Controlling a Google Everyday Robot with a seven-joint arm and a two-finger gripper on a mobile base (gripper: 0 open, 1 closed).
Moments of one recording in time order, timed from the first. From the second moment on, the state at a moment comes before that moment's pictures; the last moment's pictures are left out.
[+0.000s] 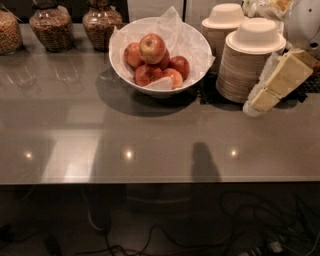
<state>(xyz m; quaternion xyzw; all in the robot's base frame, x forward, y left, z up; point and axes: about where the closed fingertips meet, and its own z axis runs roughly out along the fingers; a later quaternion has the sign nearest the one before) 0.471 -0.164 1.037 -0.60 0.73 -0.02 0.34</state>
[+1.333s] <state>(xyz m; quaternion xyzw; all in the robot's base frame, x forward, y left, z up) 0.525 -0.119 1.019 -0.57 0.70 0.01 0.43</state>
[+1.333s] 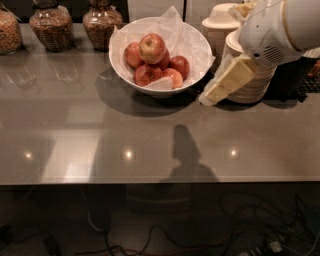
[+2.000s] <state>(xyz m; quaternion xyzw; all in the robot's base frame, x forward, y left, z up) 0.593 -0.071 1.013 -0.55 0.67 0.02 0.50</state>
